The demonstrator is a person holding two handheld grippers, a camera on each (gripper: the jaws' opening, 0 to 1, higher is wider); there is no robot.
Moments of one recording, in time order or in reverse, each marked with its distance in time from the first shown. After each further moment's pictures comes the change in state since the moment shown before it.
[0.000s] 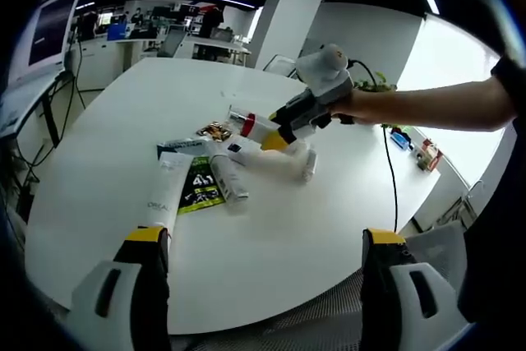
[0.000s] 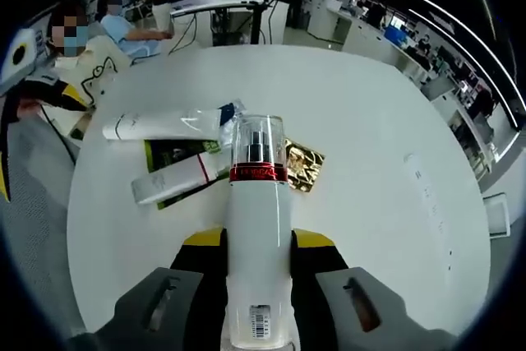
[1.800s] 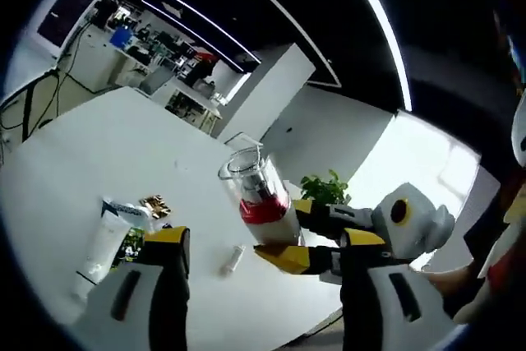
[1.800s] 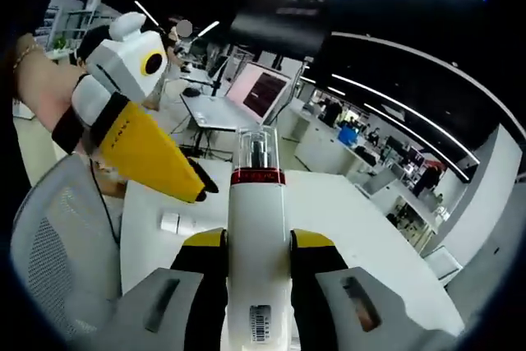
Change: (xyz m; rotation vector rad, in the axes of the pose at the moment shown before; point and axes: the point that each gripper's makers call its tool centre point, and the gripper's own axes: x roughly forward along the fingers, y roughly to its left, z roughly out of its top) left arm -0.039 -0.067 0.129 -0.292 -0.413 -0.298; right arm -0.162 0.113 0.103 -0.144 -0.466 -0.341
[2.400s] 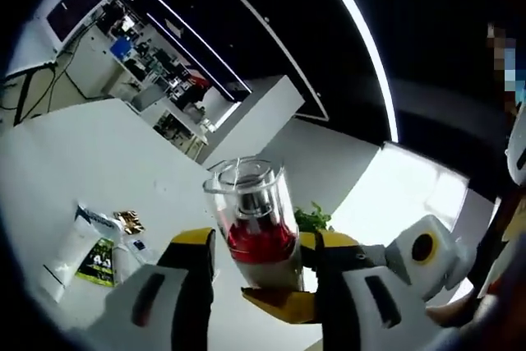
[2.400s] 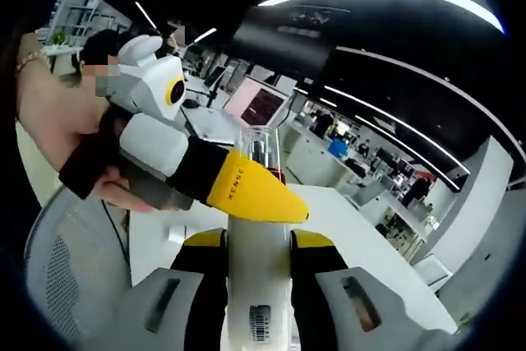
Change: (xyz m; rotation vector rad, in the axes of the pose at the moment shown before) left arm 0.011 -0.039 0.011 -0.017 -0.169 -0.069; right arm -0.030 0.015 0.033 -0.020 -0.044 -0.059
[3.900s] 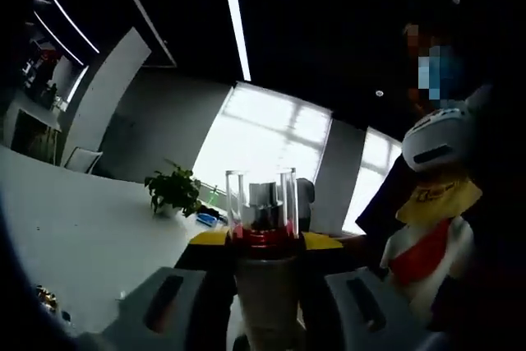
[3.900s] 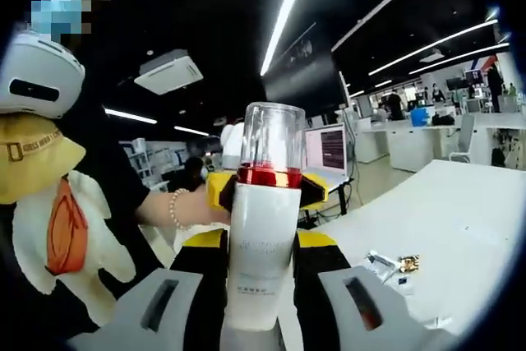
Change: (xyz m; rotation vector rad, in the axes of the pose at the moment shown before) left arm -0.006 -0.142 0.010 0.205 0.377 -0.844; right arm -0.092 -0.001 0.063 0.618 -0.319 0.568
